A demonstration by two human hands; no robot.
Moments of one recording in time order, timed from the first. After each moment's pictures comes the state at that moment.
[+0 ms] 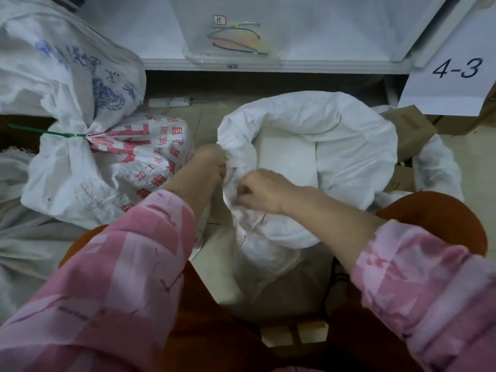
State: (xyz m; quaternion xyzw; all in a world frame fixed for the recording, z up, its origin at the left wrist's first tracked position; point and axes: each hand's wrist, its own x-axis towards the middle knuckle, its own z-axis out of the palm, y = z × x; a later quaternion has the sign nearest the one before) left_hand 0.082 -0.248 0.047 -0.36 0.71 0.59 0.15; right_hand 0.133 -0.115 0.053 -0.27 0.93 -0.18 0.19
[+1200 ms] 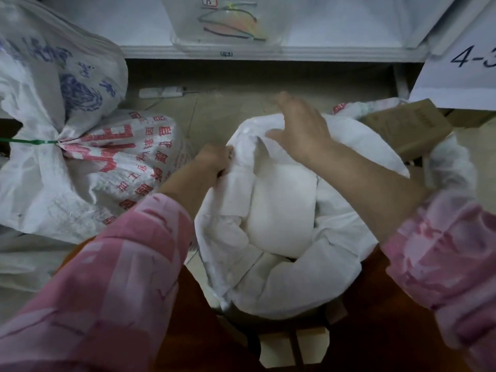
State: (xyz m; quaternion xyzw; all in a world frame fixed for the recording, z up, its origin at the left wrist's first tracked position) left_hand 0.049 -0.238 0.023 -0.29 0.82 0.46 0.17; right_hand 0.031 -0.075 0.064 -0.10 0.97 -0.24 0.03
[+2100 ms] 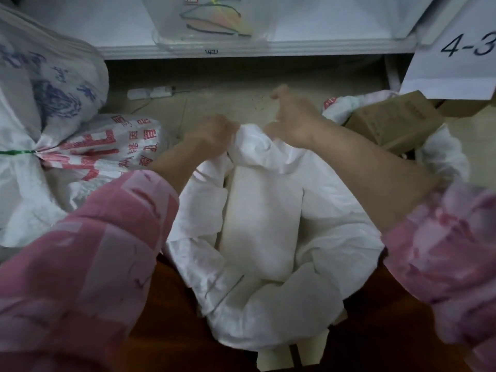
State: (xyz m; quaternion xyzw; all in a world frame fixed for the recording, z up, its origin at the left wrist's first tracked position) left_hand 0.008 -0.224 0.043 -0.03 0.97 0.19 0.17; right_hand 0.018 -0.055 0.079 -0.05 0.93 -0.32 0.16
